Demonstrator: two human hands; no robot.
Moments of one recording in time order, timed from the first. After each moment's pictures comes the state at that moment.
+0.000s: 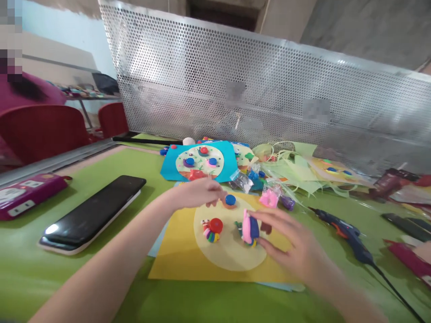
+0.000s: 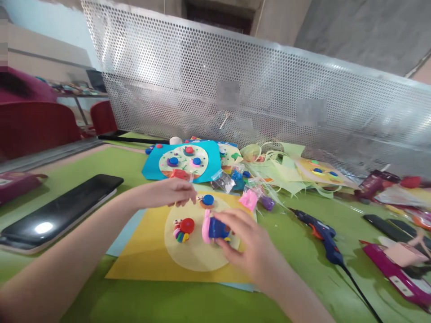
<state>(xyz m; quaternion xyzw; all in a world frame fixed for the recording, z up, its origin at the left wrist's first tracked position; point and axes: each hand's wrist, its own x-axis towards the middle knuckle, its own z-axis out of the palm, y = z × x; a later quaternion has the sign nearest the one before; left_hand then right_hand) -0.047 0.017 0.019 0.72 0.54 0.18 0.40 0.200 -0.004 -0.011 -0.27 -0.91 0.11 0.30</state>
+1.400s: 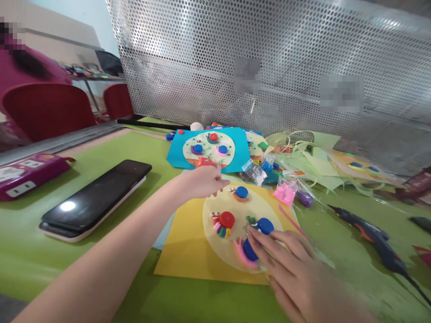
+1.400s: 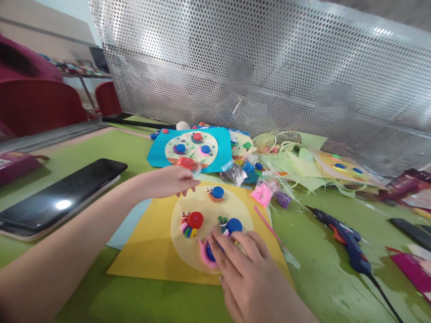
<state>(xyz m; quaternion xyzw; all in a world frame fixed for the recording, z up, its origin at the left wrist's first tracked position) -0.053 0.023 0.012 0.69 0.66 0.11 0.29 0.195 -0.026 -0.026 -0.15 -0.96 -0.16 0.17</state>
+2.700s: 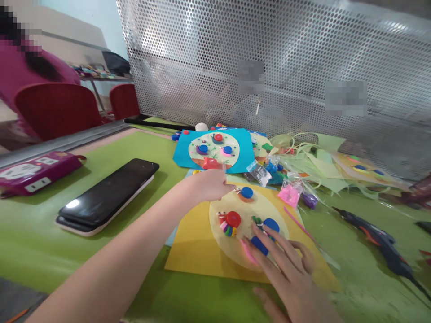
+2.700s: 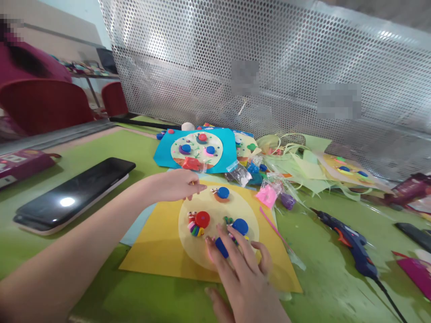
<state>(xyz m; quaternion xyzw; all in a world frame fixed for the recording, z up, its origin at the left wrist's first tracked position) -0.048 0.017 0.015 0.68 0.68 0.06 0.27 0.186 -0.041 -0.052 -0.20 -0.94 -0.22 0.16</state>
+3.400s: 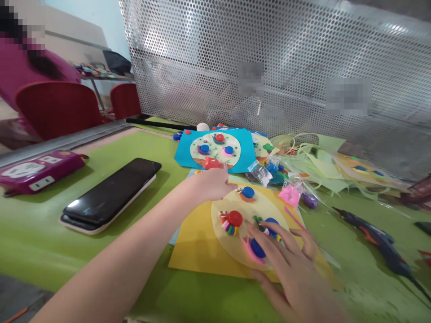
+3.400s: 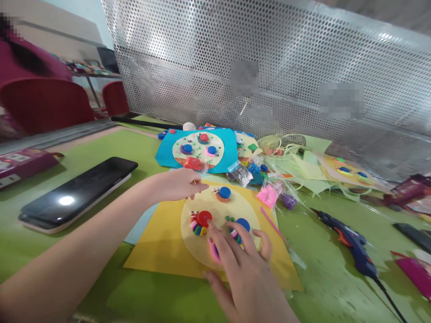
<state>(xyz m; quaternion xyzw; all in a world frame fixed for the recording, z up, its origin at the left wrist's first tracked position) -0.047 0.013 0.020 0.68 0.68 0.05 0.26 0.172 -0.038 -0.042 -0.24 -0.94 -0.15 0.18</state>
